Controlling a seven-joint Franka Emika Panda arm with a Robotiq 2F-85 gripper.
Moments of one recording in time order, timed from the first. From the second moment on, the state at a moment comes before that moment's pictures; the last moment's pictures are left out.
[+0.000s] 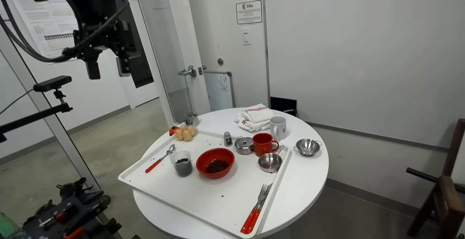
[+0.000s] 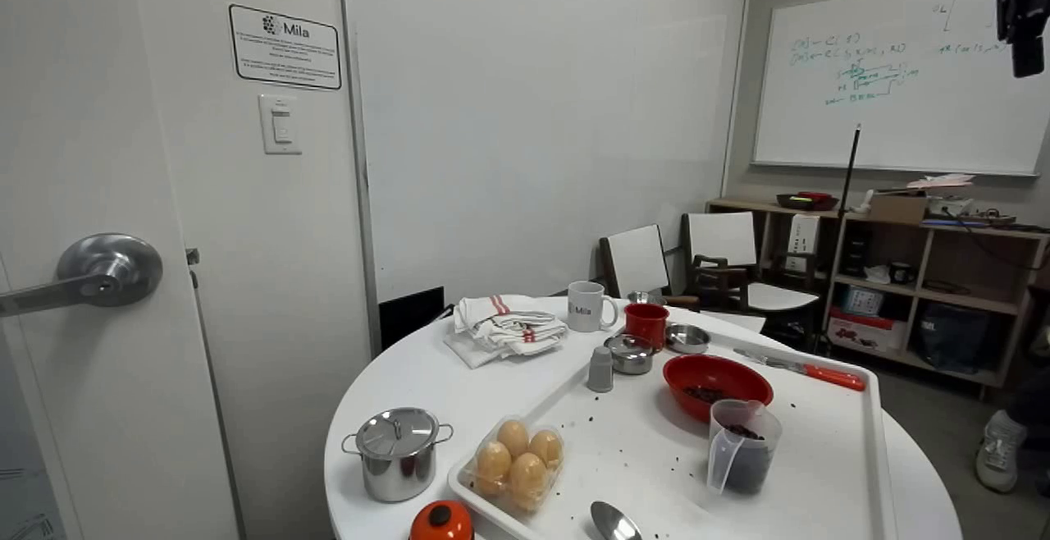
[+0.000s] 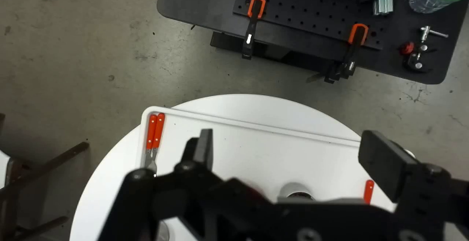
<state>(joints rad) -0.02 -0.54 -0.07 -2.32 -0.19 1.55 -0.29</state>
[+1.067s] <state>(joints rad) -0.01 -0.12 -0.08 -2.28 0.40 1.95 -0.05</state>
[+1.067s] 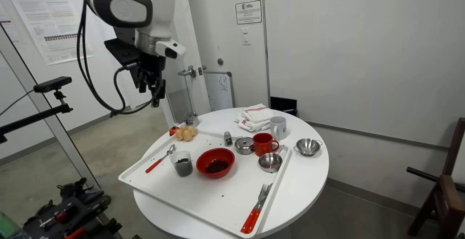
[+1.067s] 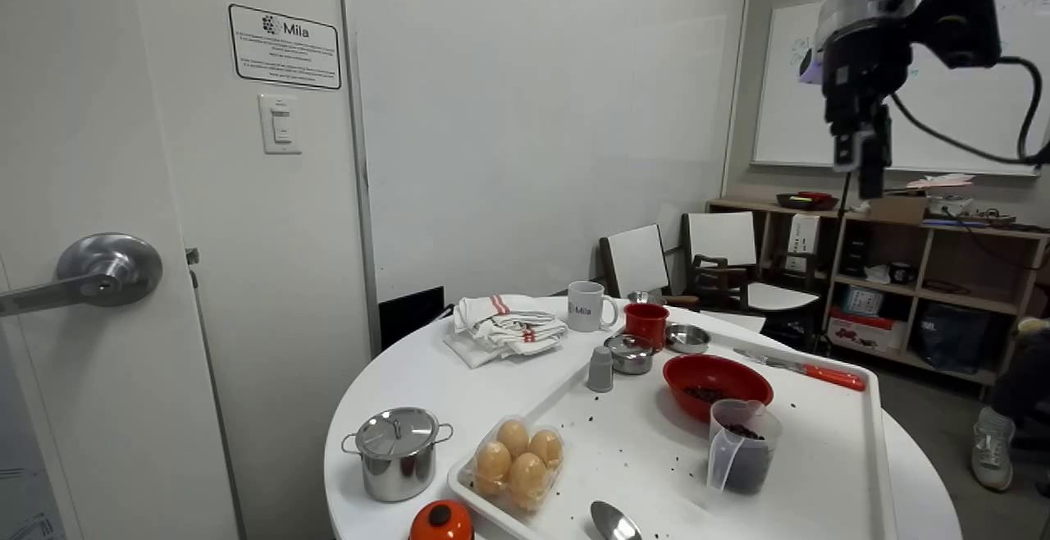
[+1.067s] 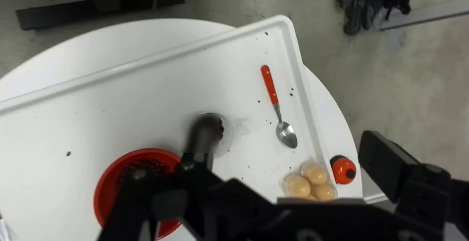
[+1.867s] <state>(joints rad) 0.00 0.01 -0.03 -2.26 0.53 2.10 0.06</state>
